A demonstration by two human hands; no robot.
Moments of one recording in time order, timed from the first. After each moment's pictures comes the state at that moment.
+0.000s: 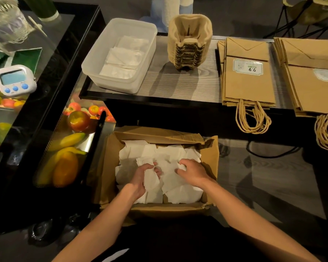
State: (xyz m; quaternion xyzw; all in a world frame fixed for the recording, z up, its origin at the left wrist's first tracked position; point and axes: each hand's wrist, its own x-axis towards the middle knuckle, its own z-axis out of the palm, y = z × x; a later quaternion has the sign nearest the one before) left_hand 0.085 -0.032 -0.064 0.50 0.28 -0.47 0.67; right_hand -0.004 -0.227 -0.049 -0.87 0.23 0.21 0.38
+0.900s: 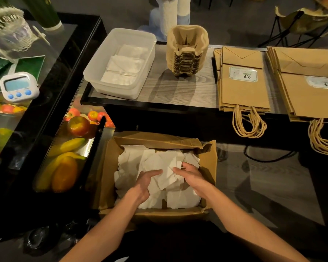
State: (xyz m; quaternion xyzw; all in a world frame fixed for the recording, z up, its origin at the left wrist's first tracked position) left_hand 0.085 -0.035 -0.097 0.60 0.22 -0.48 0.61; right_hand -0.007 -0.221 -0.048 -0.63 0.36 0.19 0.66
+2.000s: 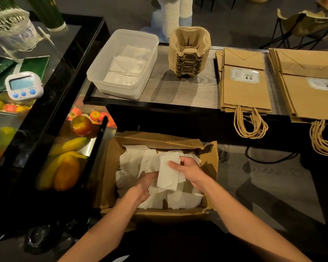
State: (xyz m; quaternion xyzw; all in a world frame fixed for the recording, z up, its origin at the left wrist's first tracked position) left_hand 0.083 -0.039 -0.077 0.62 0.19 -0.49 0.58; right_hand 0.010 -0.218 -0.021 -0.61 0.33 0.16 0.71
